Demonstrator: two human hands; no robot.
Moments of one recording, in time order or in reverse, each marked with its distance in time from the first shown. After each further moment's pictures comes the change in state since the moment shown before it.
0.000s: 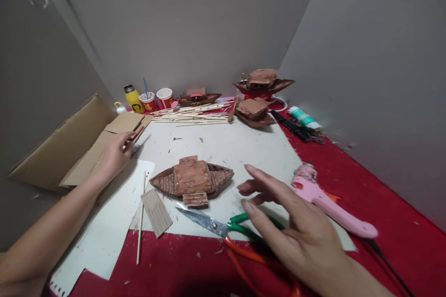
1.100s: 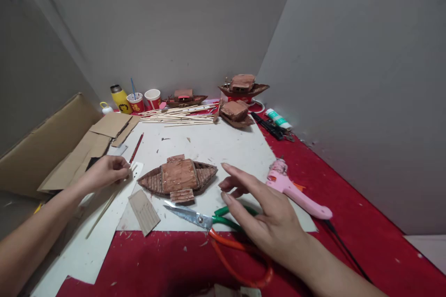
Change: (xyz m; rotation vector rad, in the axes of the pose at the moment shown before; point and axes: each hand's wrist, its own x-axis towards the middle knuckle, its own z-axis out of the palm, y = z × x) left_hand -0.030 0.026 -0.017 -0.245 -0.570 -0.253; right_hand 0.006 0.002 0.000 0.021 -0.035 -0.136
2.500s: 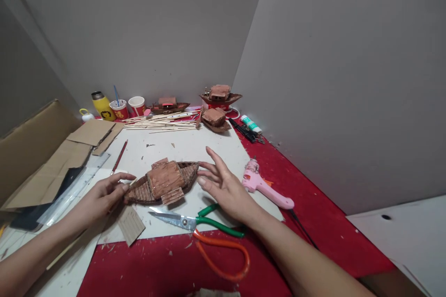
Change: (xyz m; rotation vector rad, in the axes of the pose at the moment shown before) left_hand -0.028 0.024 0.050 -0.465 -0.059 0.113; right_hand 0.022 0.029 0.019 0.560 -0.206 0.509
